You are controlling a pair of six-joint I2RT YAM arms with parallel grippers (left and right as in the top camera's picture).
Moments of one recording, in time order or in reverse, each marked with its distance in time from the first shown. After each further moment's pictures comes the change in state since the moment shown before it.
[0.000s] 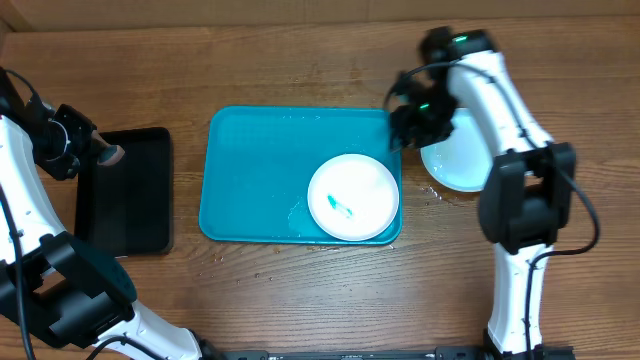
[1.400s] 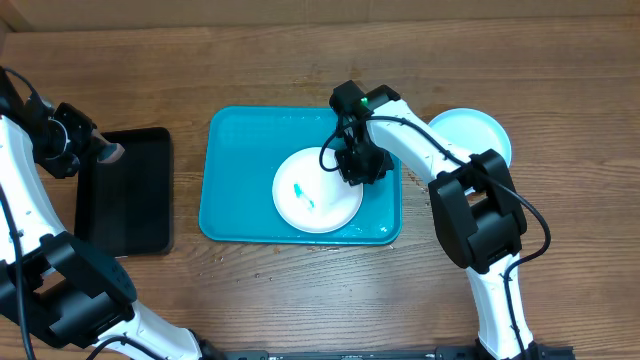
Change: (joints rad) left arm 0.000 0.000 0.000 0.015 0.010 0.011; right arm 0.304 -0.009 -0.249 0.281 0.192 0.355
